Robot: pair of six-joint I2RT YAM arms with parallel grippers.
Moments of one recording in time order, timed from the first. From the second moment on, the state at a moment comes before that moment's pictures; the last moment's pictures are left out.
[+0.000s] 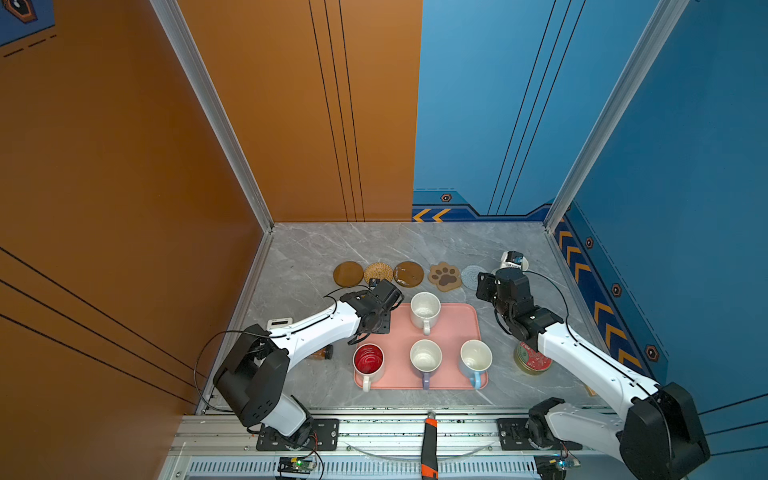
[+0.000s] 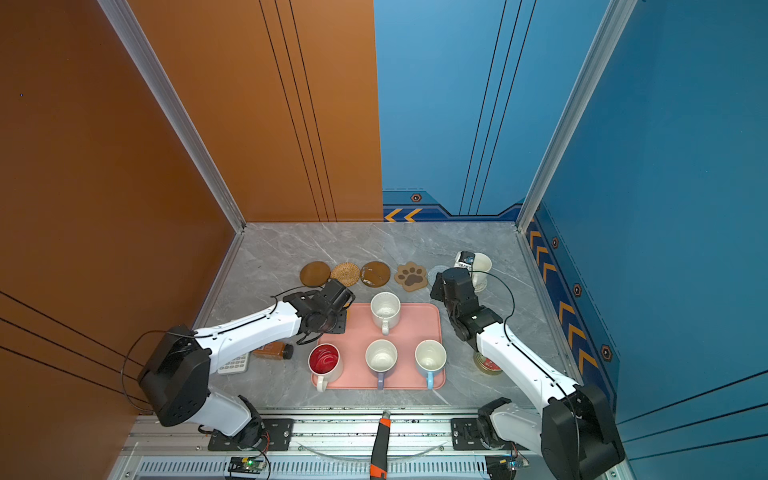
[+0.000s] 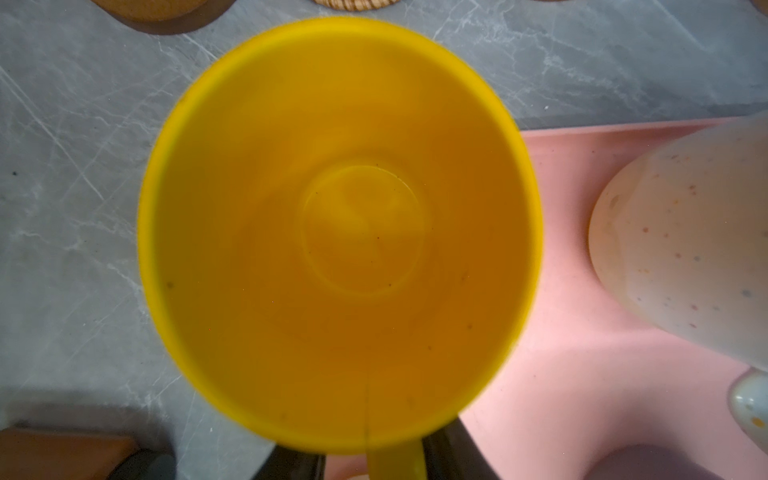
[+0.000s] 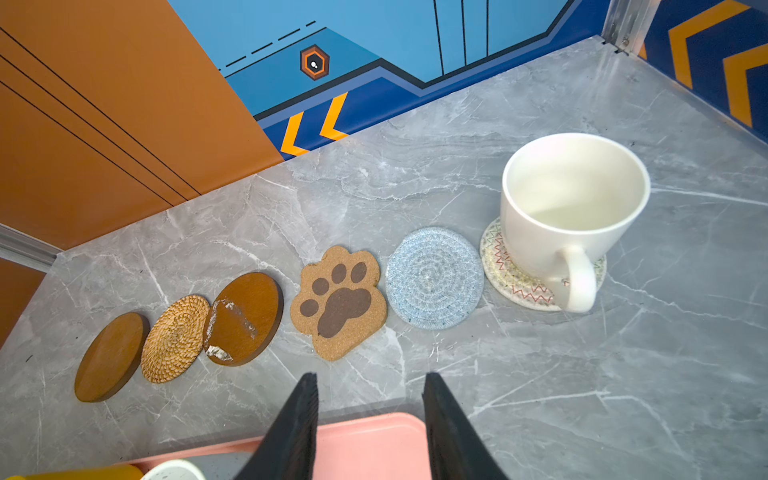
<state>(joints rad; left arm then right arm) -0.71 1.53 1.00 -0.68 -0.26 -0.62 0.40 1.17 0.73 -0.07 0.31 0.55</state>
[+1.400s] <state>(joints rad) -0.72 1.58 1.04 -0.71 -0.29 -0.61 0.39 1.20 0.73 -0.07 0.29 0.55</state>
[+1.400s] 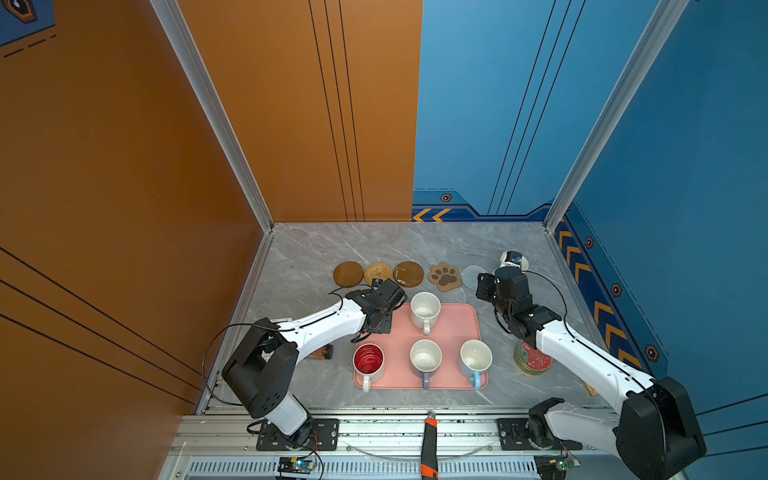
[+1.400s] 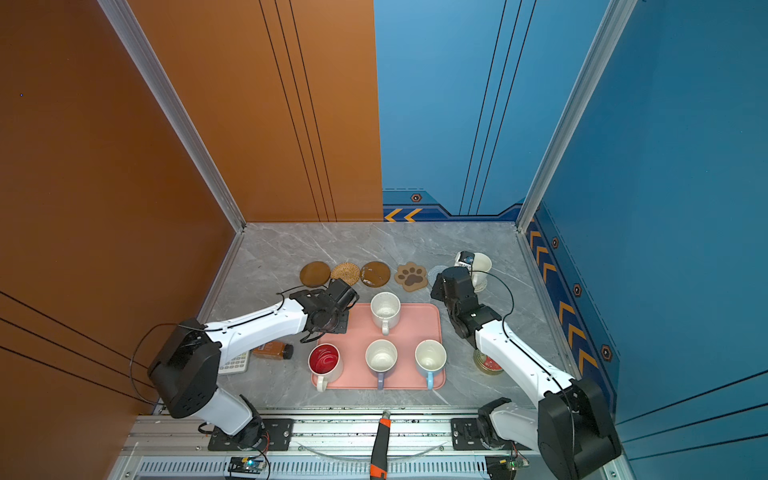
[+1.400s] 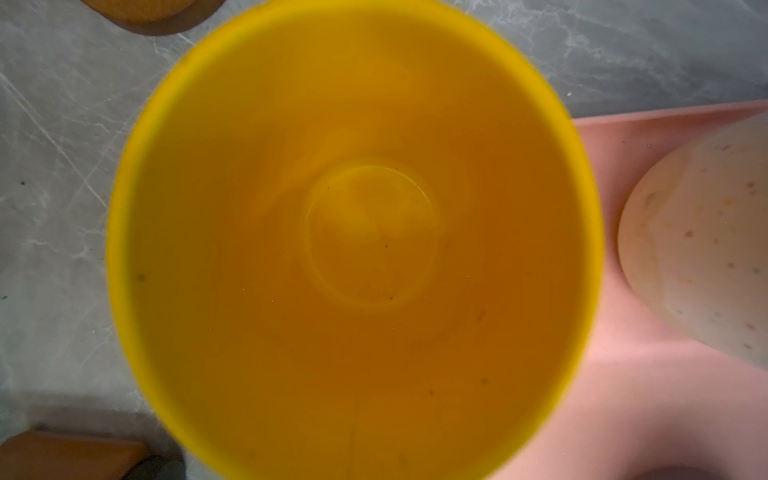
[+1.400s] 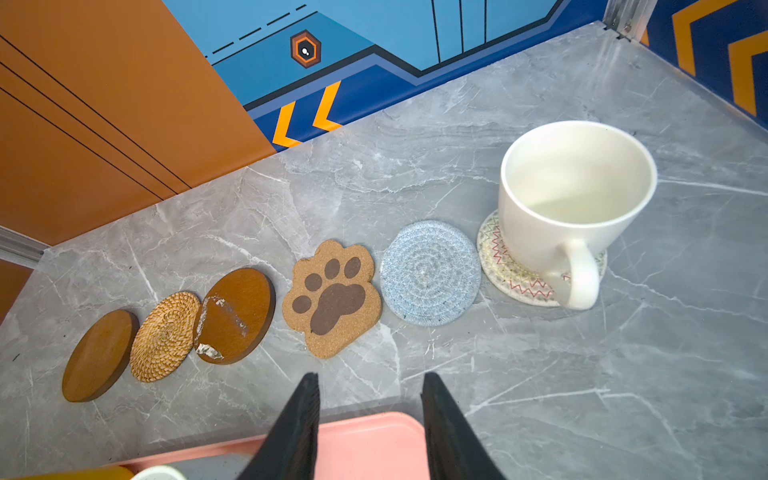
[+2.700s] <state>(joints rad) -0.65 1.46 1.04 -0.71 -0.32 -0.55 0.38 1.21 0.74 -0.08 0.28 0.56</state>
